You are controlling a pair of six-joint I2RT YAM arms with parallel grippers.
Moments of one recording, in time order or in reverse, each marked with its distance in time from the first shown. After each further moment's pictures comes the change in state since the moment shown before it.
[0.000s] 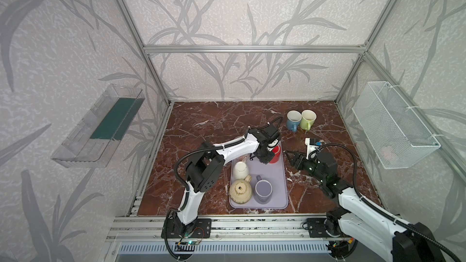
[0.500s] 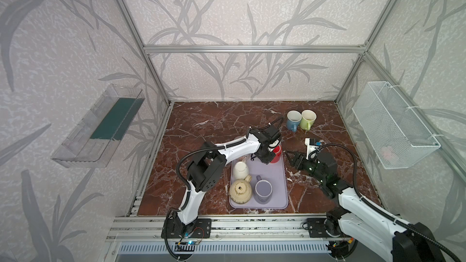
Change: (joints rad) left arm -0.004 0.018 0.010 0.006 -0.007 -0.005; right arm 0.000 0.000 0.000 -0.006 0.000 -0.004
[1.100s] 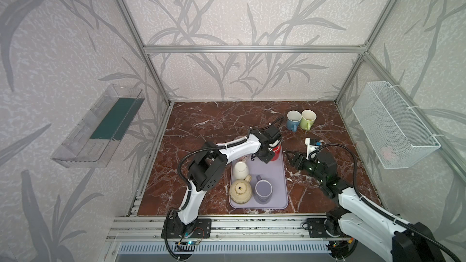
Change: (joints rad) left arm -0.002 0.003 0.003 0.008 -0.073 -0.006; right arm -0.005 0.002 0.000 0.000 0.007 -0.008
